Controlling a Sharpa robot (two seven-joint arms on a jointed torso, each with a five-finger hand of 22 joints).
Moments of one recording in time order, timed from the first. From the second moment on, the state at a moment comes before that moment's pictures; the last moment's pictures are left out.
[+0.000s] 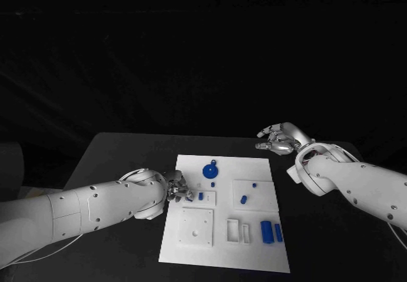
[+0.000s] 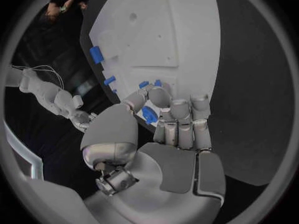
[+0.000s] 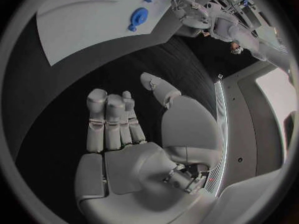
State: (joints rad) left arm 1.26 -0.64 -0.22 1.29 -1.07 -0.18 -0.38; left_hand 0.91 -0.03 0.64 -0.23 0.25 1.07 0.04 0.42 0.70 1.41 -0.11 0.97 0.53 1.21 -0.18 1.44 0.46 0.09 0.99 -0.15 1.10 1.31; right arm 1.22 -0.73 0.05 1.26 -1.04 -0.50 -0.02; right_hand 1.04 -0.21 0.55 -0.23 0.40 0.83 0.15 0.26 0.44 0.99 0.05 1.15 1.07 1.26 -0.06 1.16 1.03 0.19 1.16 -0.05 1.03 1.31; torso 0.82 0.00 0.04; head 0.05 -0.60
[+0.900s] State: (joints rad) left arm 1.26 -0.64 -0.22 1.28 -1.10 -0.20 -0.37; left_hand 0.91 -0.03 0.64 -0.23 0.26 1.07 0.05 0.43 0.69 1.41 -0.11 0.97 0.53 1.21 -0.18 1.44 0.46 0.09 0.99 -0.15 1.10 1.31; right arm 1.22 -0.74 0.05 1.26 -1.04 -0.50 -0.02; right_hand 1.04 -0.21 0.55 -0.23 0.40 0.83 0.15 0.26 0.44 0.99 0.05 1.15 1.07 1.26 -0.06 1.16 1.03 0.19 1.16 -0.05 1.03 1.31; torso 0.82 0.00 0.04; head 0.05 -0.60
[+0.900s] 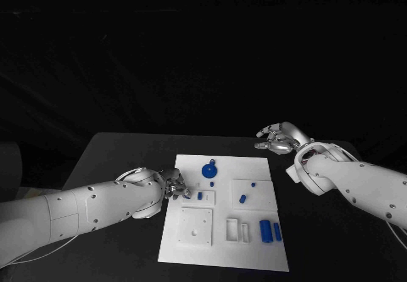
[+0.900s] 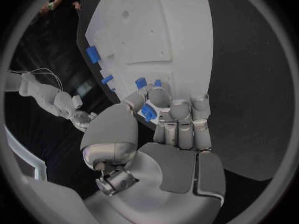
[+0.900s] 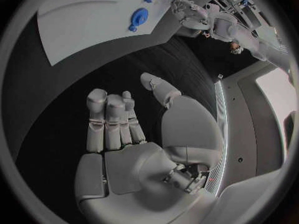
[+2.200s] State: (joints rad) left arm 1.26 -0.63 -0.22 1.27 -1.11 -0.15 -0.38; left_hand 0.91 -0.03 0.65 -0.23 0.26 1.07 0.05 0.43 0.69 1.41 -0.11 0.98 0.53 1.21 -0.18 1.44 0.46 0.09 0.99 -0.15 1.10 1.31; right arm 1.22 -0.74 0.05 1.26 -1.04 -0.50 -0.02; right_hand 1.04 -0.21 0.55 -0.23 0.40 0.83 0.15 0.26 0.44 0.99 0.05 1.16 1.07 1.26 -0.06 1.16 1.02 0.19 1.16 -0.05 1.03 1.31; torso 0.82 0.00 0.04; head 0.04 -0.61
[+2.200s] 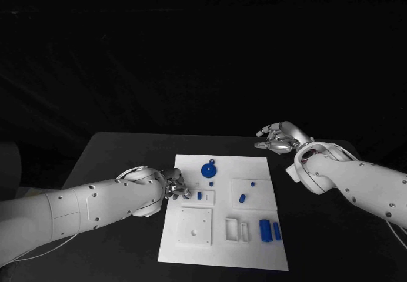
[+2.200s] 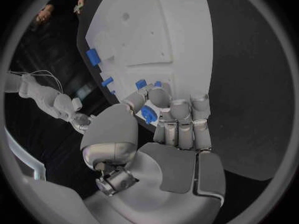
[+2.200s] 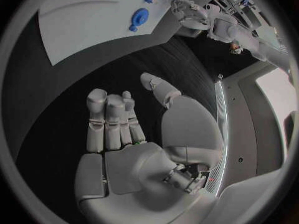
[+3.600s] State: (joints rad) left arm 1.27 -0.59 -0.22 1.23 -1.14 -0.09 -0.39; left_hand 0.87 -0.01 0.65 -0.23 0.26 1.08 0.05 0.45 0.68 1.41 -0.11 0.99 0.54 1.22 -0.18 1.46 0.47 0.09 0.99 -0.15 1.11 1.31; right arm 1.22 -0.74 0.05 1.26 -1.04 -0.50 -0.02; right_hand 1.04 -0.21 0.54 -0.23 0.41 0.83 0.15 0.26 0.44 0.99 0.05 1.16 1.07 1.26 -0.06 1.16 1.02 0.19 1.16 -0.05 1.02 1.31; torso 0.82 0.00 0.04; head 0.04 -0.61
